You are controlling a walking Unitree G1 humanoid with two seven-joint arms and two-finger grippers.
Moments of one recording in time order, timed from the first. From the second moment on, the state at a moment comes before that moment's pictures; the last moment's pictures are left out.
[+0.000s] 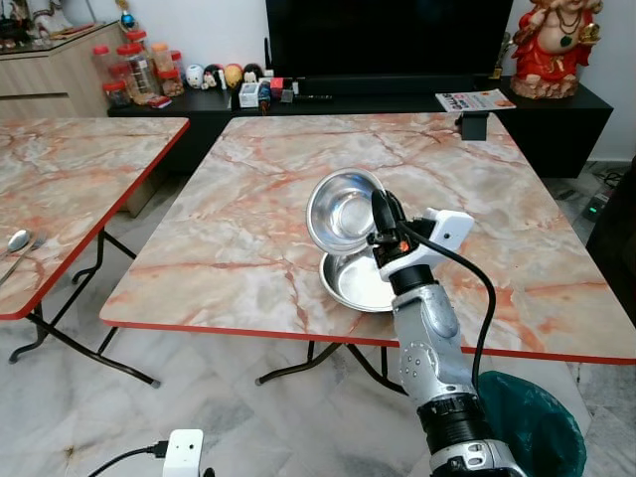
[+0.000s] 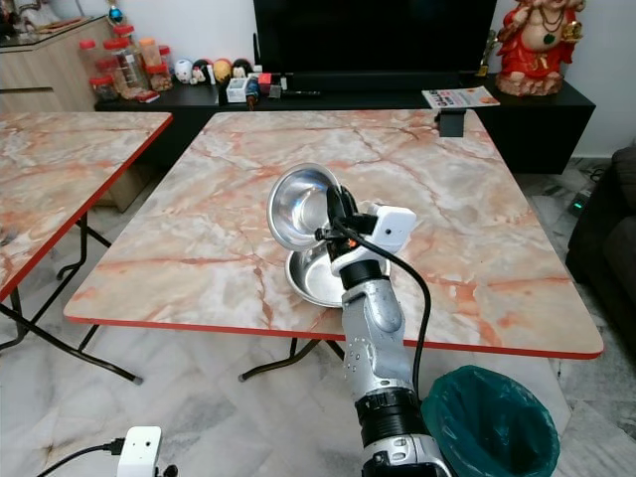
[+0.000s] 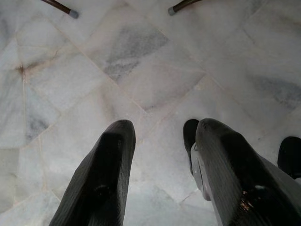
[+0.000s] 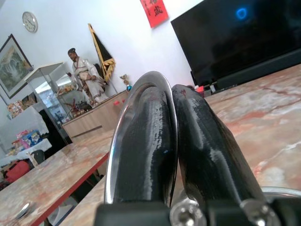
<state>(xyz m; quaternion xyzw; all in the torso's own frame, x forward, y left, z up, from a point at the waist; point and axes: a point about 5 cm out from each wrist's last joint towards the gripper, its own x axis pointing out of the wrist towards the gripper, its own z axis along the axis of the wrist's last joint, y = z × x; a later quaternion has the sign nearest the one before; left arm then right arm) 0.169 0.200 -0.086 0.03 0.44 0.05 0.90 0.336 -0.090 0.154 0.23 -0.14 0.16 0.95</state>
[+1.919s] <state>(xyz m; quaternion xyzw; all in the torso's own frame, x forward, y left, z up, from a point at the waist) 0.169 0.200 -0.086 0.04 0.44 0.03 0.90 0.317 -0.071 0.107 0.20 0.05 0.18 0.96</state>
